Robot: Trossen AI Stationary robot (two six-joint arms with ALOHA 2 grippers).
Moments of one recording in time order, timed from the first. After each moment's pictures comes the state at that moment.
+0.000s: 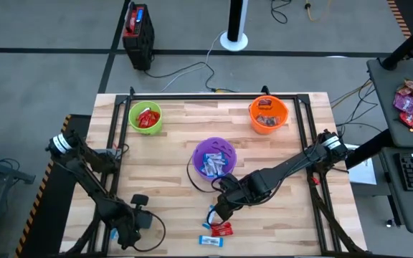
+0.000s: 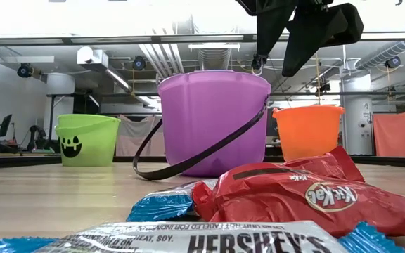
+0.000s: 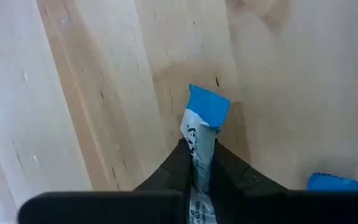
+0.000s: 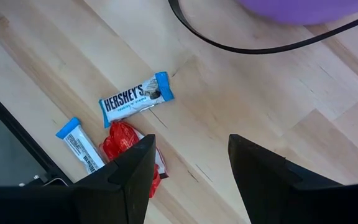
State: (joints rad) left arm -1.01 1.62 0.82 -0.56 -0.09 -0.80; right arm 0.43 1.90 1.60 -0.93 0.10 1.24
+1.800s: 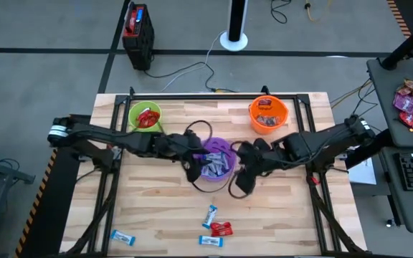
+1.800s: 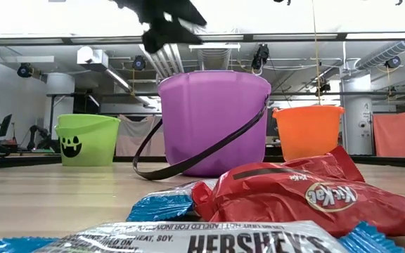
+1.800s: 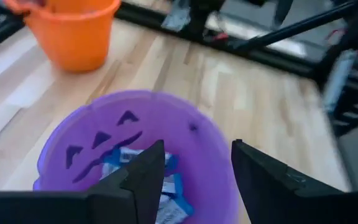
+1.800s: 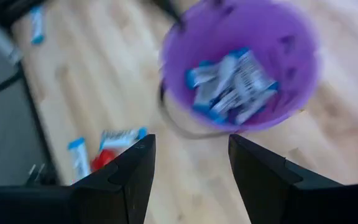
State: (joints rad) left arm -0.11 1.45 1.07 -0.16 -0.14 -0.35; right arm 0.34 1.55 1.62 -1.06 0.25 0.80
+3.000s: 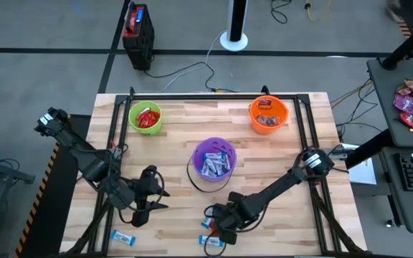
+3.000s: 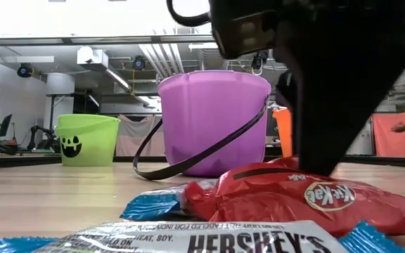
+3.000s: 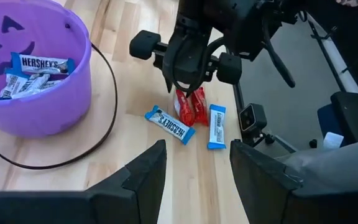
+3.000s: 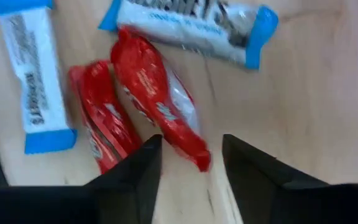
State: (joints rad) left arm -0.72 1.19 1.07 -0.57 -0.39 -0.66; right arm 0.53 2.15 1.62 -0.75 0.06 0.81
